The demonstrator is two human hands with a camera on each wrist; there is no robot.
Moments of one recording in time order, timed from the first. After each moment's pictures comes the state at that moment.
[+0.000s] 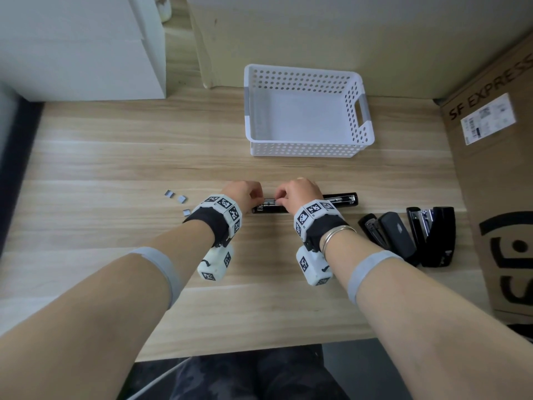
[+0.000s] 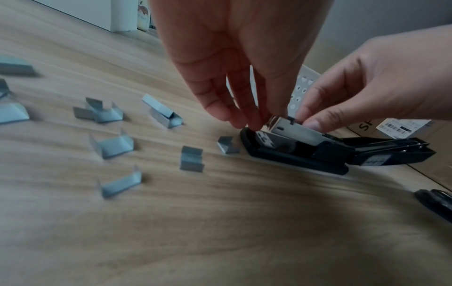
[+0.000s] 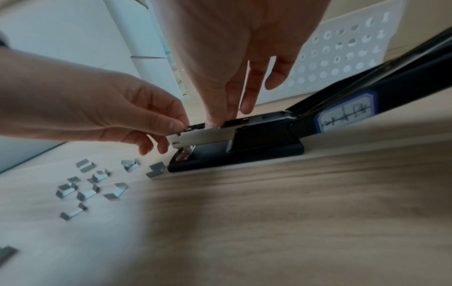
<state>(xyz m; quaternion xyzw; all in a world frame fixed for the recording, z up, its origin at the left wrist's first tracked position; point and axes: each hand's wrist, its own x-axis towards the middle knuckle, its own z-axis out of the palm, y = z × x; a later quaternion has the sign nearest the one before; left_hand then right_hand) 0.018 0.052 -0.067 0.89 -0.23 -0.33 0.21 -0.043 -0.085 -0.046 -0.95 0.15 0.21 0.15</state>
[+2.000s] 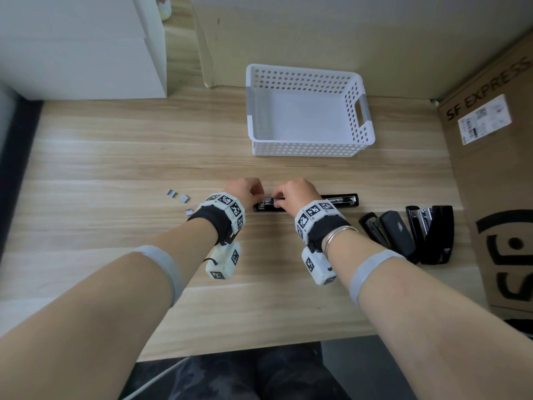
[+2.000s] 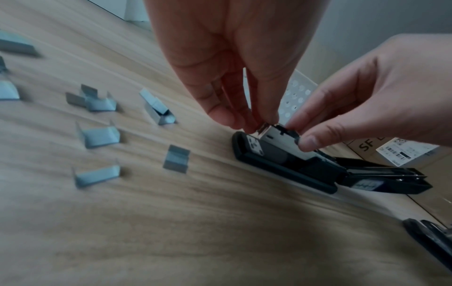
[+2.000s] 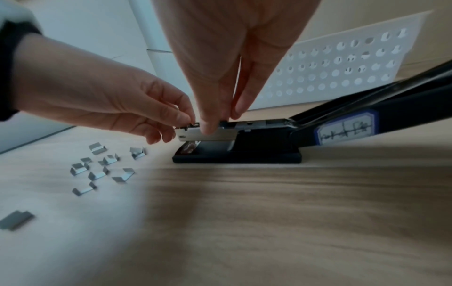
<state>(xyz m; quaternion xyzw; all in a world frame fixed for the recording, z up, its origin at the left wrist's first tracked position) 0.021 0.054 -0.072 0.88 -0.19 -0.33 0.27 -0.040 -0.075 -0.043 -0.95 0.13 0.24 0.17</state>
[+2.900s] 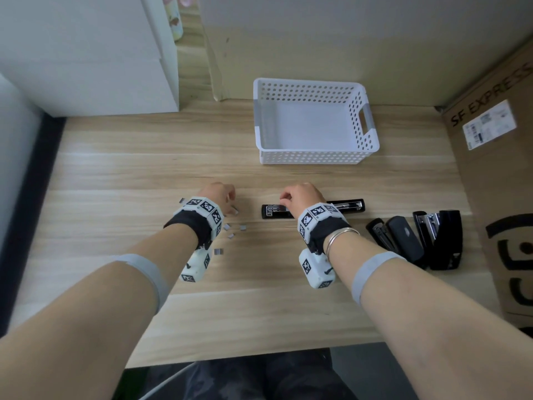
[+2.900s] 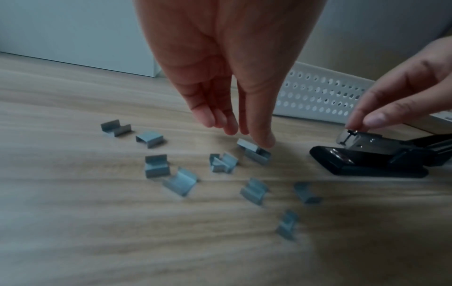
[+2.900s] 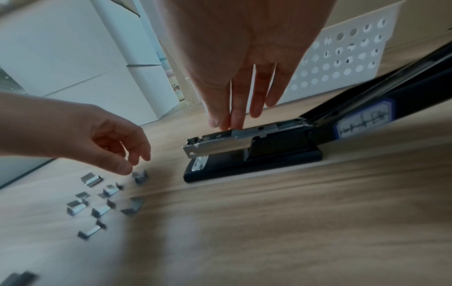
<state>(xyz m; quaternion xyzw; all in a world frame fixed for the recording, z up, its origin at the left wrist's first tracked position) 0.053 0.106 -0.067 0.91 -0.21 -0.34 0.08 -0.037 -0.074 -0.054 -0.94 0.20 0.17 0.21</state>
